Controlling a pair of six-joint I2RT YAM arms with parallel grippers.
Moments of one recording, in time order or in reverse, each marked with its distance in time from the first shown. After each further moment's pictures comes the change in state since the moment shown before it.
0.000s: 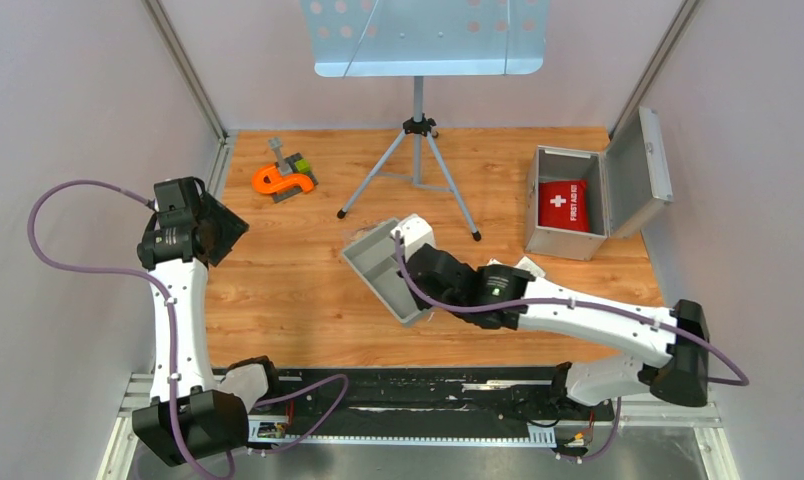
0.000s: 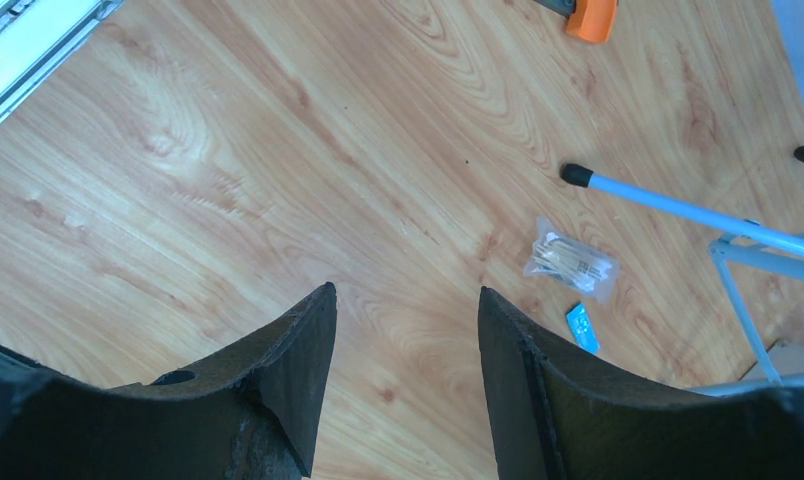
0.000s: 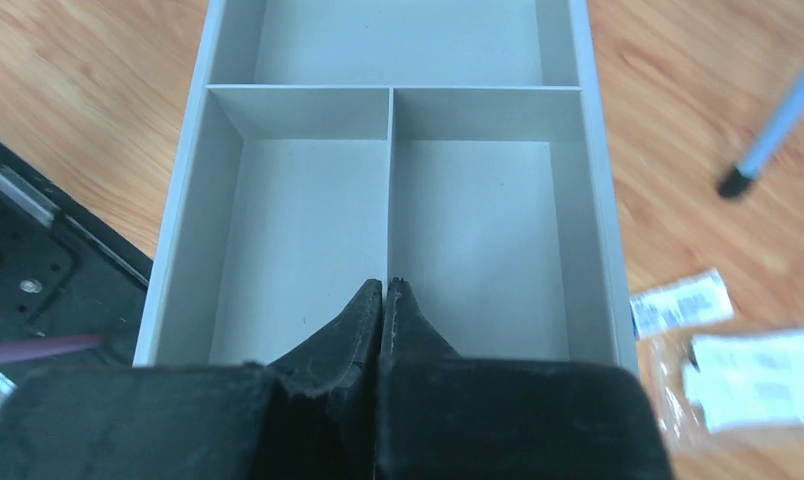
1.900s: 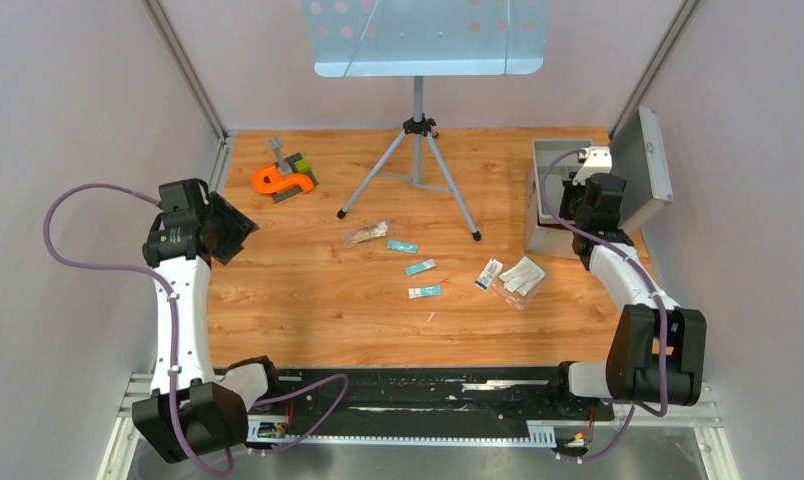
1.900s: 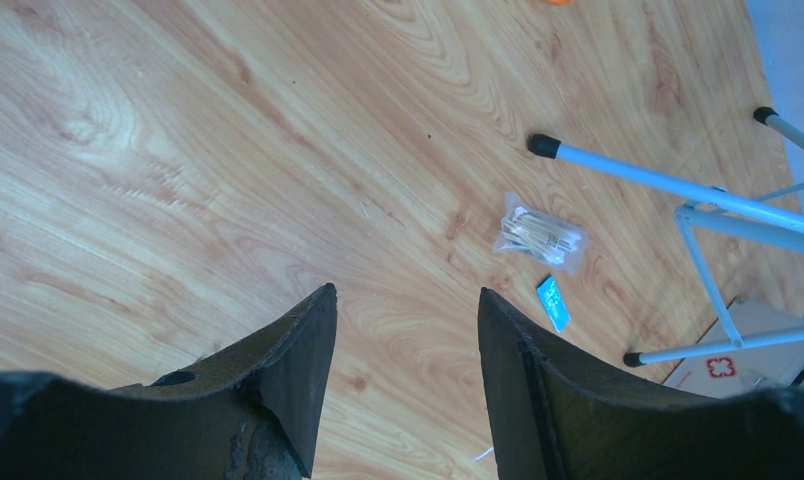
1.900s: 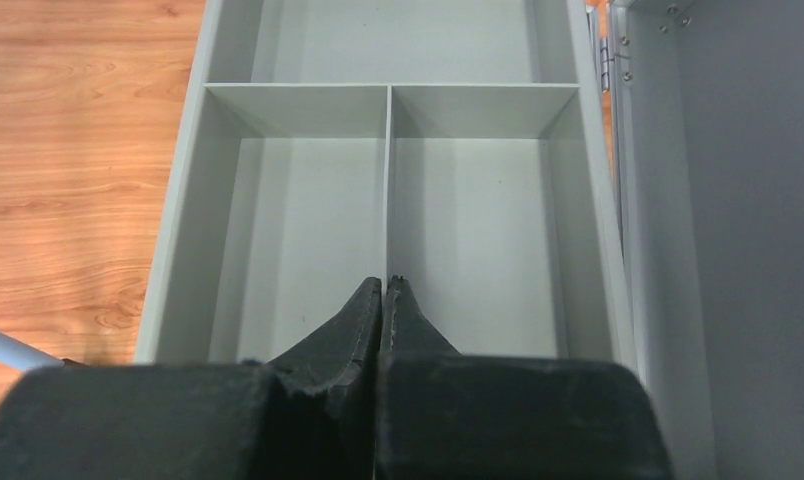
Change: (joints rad) left arm 0.000 0.018 -0.048 0.063 0.115 -0.023; right arm -1.297 -0.017 -0.381 0.699 -0.413 -0.397
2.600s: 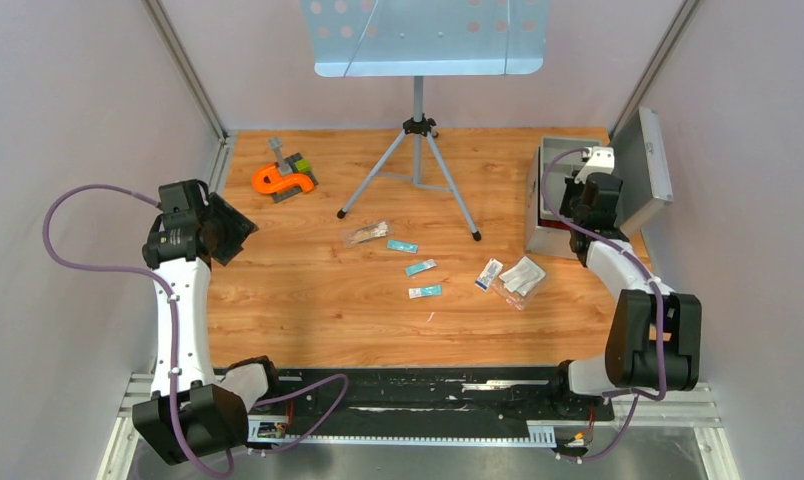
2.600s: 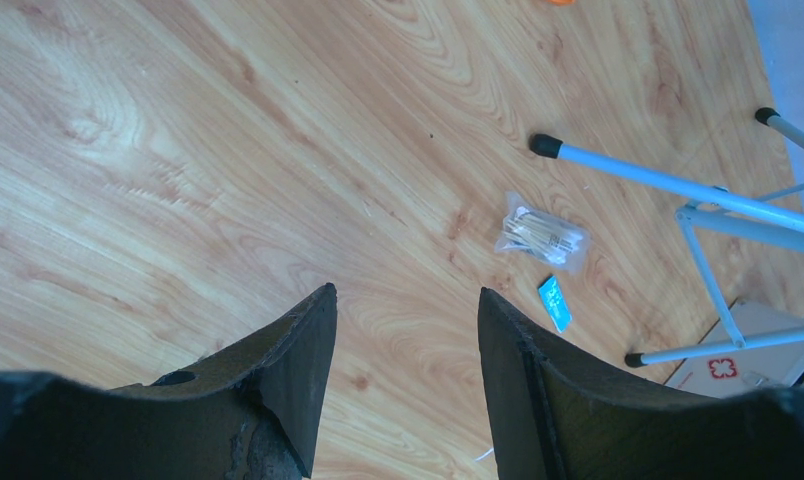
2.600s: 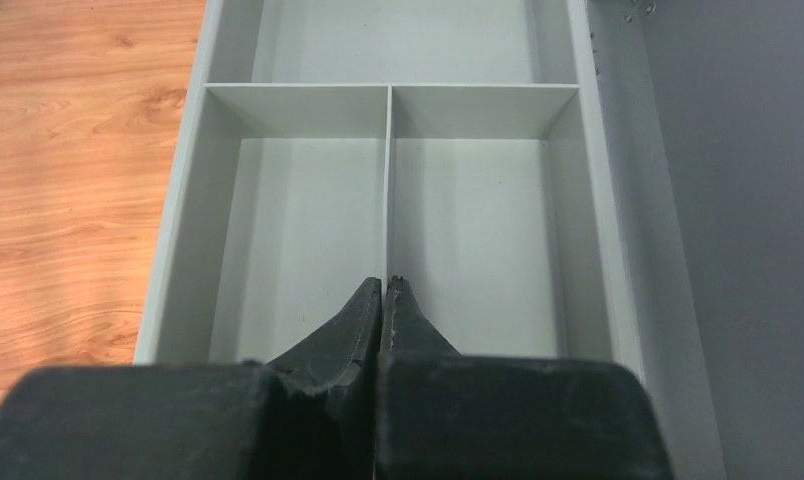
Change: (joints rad) left arm 0.000 -0.008 -0.002 -0.002 -0.004 0.000; right arm -0.002 0.073 0.003 0.085 0.077 0.053
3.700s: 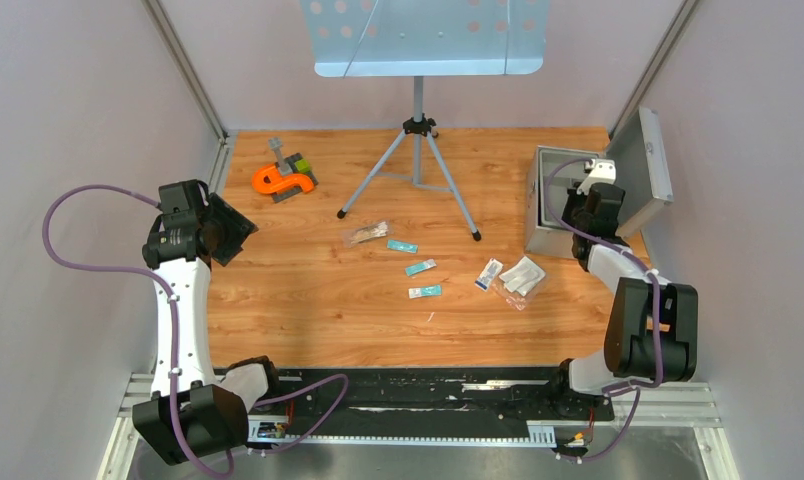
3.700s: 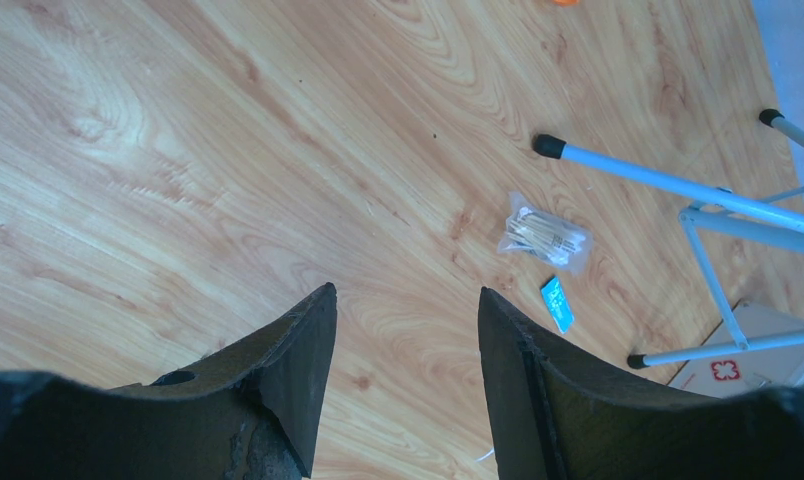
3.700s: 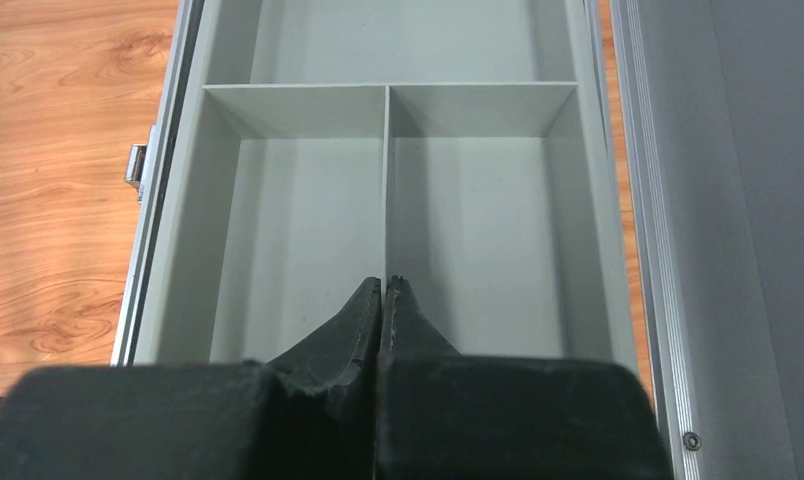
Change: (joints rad) left arm 0.000 -0.001 -0.002 -0.004 -0.005 0.000; right arm -0.047 0.058 -0.067 0.062 -0.066 0.023
